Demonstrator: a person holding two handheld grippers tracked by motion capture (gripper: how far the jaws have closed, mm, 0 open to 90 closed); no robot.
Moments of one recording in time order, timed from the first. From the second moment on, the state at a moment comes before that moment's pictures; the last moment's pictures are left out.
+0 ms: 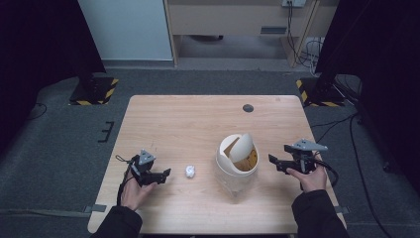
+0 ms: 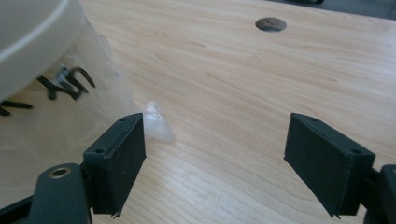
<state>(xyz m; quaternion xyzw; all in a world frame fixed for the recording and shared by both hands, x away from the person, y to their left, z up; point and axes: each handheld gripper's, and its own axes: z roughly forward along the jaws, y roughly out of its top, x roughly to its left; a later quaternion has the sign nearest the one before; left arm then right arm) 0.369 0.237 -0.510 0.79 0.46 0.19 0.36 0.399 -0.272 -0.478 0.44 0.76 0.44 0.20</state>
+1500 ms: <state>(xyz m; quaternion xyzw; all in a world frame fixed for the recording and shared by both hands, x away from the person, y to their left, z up) 0.367 0.164 -0.519 0.84 0.38 0.14 0.35 0.403 -0.275 -0.493 0.44 0.78 0.40 0.19</state>
